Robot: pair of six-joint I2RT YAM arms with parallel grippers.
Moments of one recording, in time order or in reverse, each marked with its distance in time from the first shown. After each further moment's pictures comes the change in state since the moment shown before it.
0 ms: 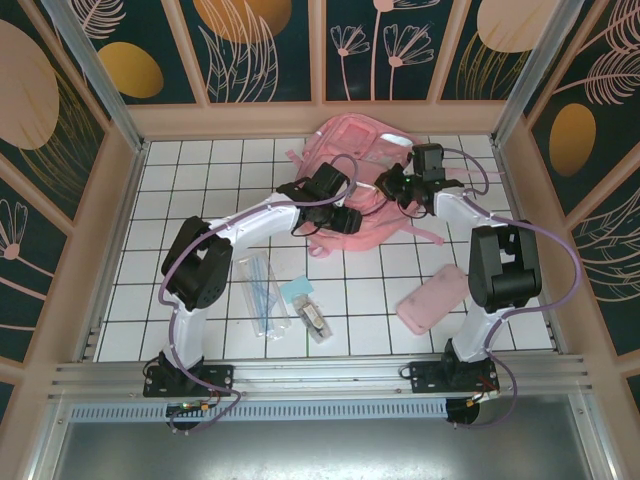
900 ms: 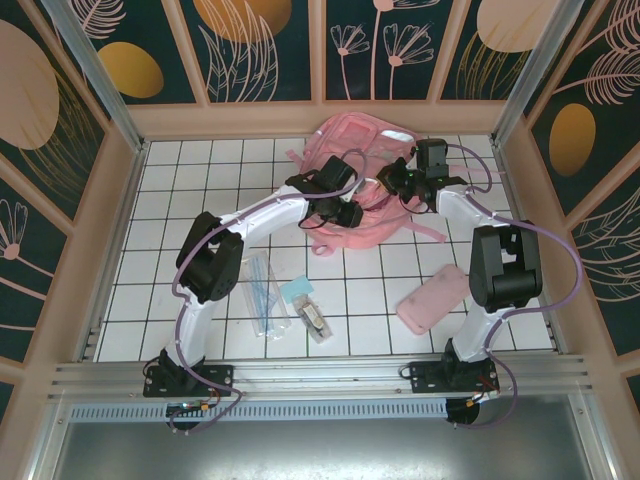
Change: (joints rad) left arm 0.003 0.109 0.164 -0.073 0.040 0.066; right arm -0.012 0.000 0.019 0.024 -0.014 0.020
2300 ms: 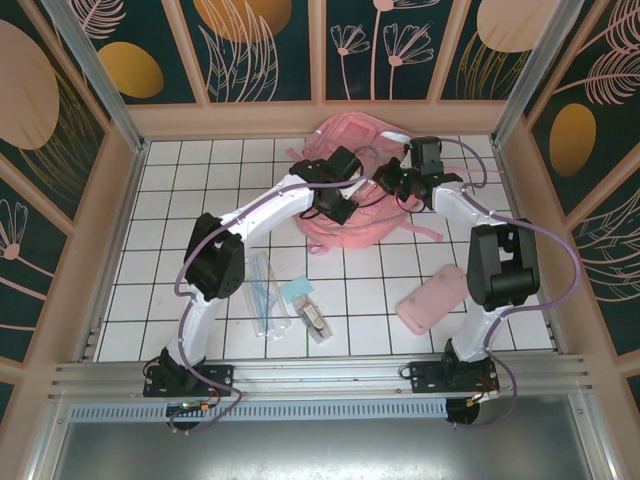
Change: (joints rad) left arm -0.001 0.055 0.226 -0.336 -0.204 0.259; right arm 0.025 0.015 0.040 -0.058 0.041 -0.127
